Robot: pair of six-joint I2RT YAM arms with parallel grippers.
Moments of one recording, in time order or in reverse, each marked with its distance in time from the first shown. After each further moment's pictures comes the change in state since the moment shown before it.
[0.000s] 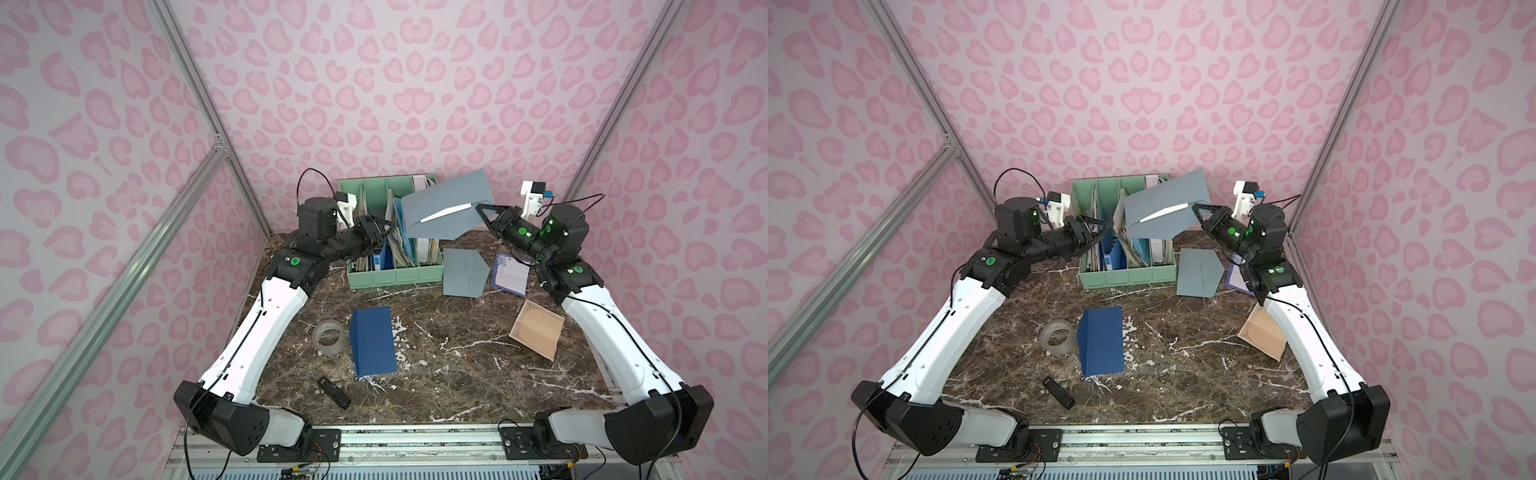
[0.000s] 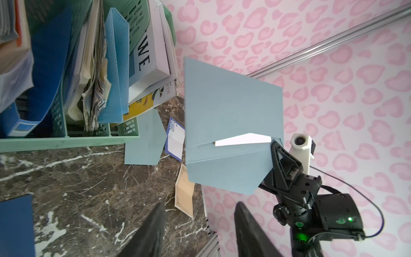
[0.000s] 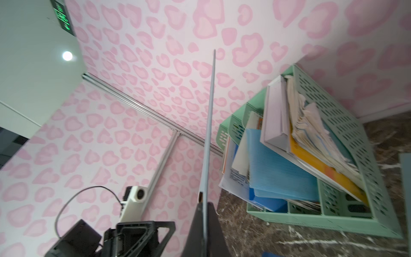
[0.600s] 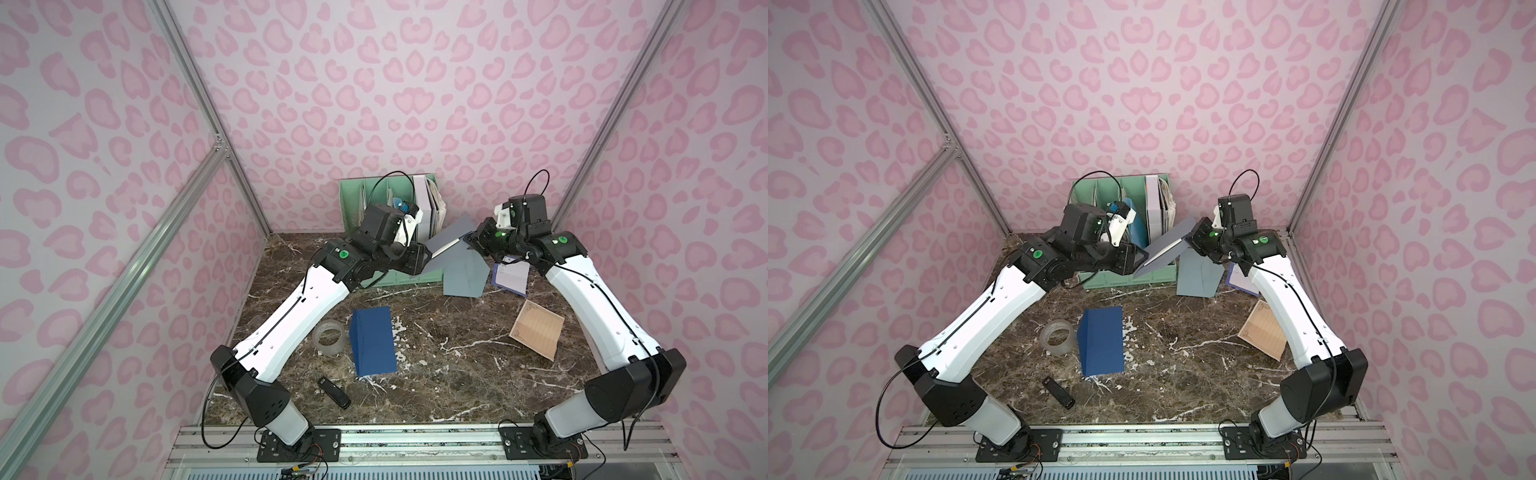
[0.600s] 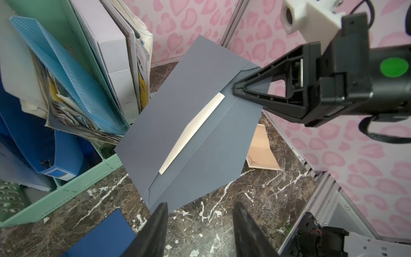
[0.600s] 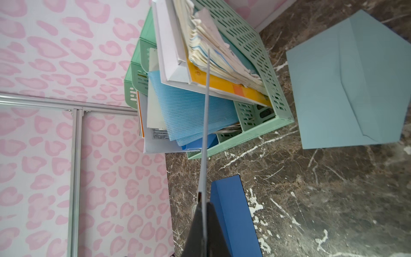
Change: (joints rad) left arm -0.311 0.196 0.222 -0.274 -0.306 0.626; right arm 0.081 0.228 0.340 -0.706 0.129 -0.005
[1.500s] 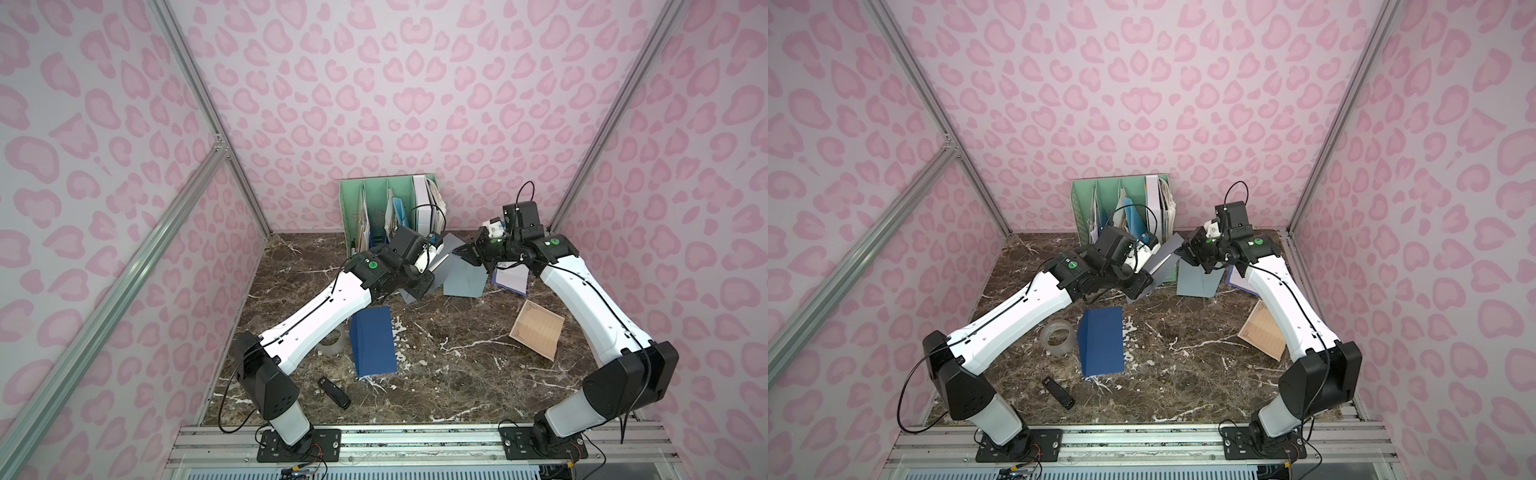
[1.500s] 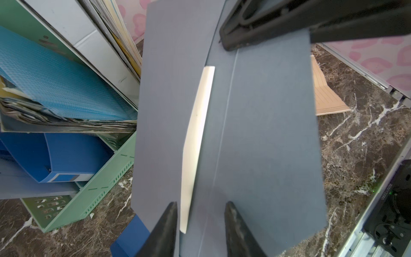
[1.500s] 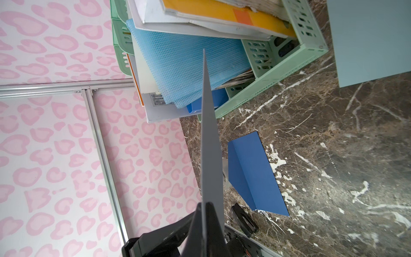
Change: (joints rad) left arm -0.082 0.058 -0.122 -0.015 -0.146 0.259; right arm -0.006 0.011 -0.068 0.009 -0.248 0.124
